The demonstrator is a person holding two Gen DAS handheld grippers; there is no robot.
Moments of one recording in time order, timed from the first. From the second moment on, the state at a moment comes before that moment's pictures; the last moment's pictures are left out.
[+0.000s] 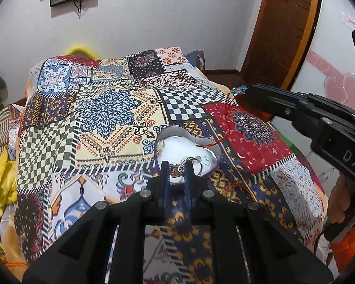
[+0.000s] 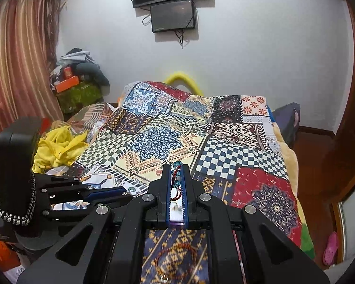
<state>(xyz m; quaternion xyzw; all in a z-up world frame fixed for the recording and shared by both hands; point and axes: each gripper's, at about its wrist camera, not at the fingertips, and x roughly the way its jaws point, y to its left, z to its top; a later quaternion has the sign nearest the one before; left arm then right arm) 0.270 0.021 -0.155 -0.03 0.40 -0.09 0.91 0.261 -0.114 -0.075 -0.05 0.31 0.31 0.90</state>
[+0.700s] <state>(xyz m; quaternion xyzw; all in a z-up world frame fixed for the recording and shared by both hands) 0.317 0.022 -0.196 -0.03 0.44 -0.09 0.89 0.314 -0.090 -0.135 -0.05 0.42 0.32 0.84</state>
